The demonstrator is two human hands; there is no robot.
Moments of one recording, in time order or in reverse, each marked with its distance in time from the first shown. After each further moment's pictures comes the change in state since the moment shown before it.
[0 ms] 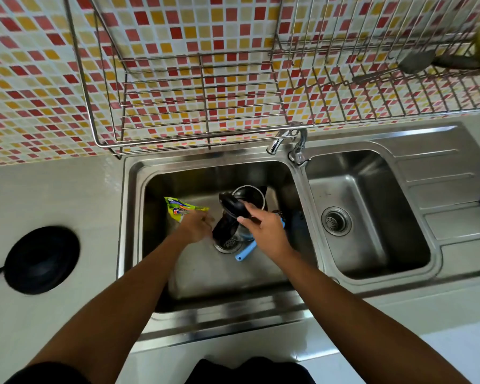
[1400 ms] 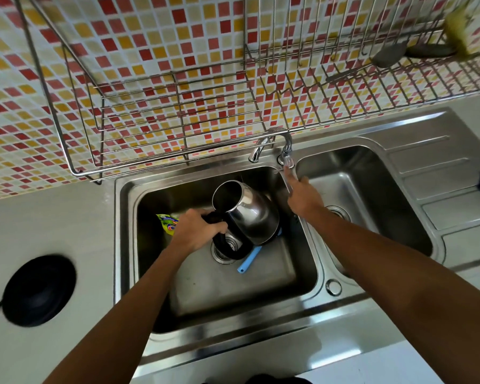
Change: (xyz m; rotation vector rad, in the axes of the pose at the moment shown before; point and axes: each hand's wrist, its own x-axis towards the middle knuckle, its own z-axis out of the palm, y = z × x) left_hand -0.048 0.058 -0.013 -0.136 0.235 0.159; right_hand 0.087 0.050 -0.114 -0.790 0.044 0.272
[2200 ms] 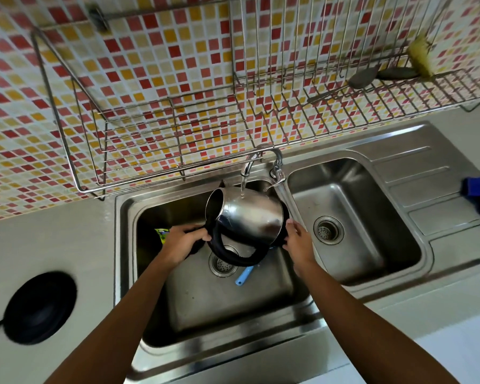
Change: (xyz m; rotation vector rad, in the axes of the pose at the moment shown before) left_hand -0.019 0.001 -0.019 -0.475 -0.106 -0.037; right_hand -0.087 0.004 0.055 1.177 0.112 0.449
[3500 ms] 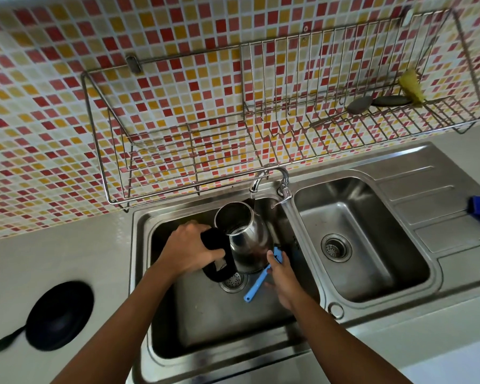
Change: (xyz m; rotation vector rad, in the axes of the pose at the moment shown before) left_hand -0.042 0.052 -0.016 0.856 0.062 0.376; right_hand -0.059 0.008 0.032 0.134 -0.284 0.236
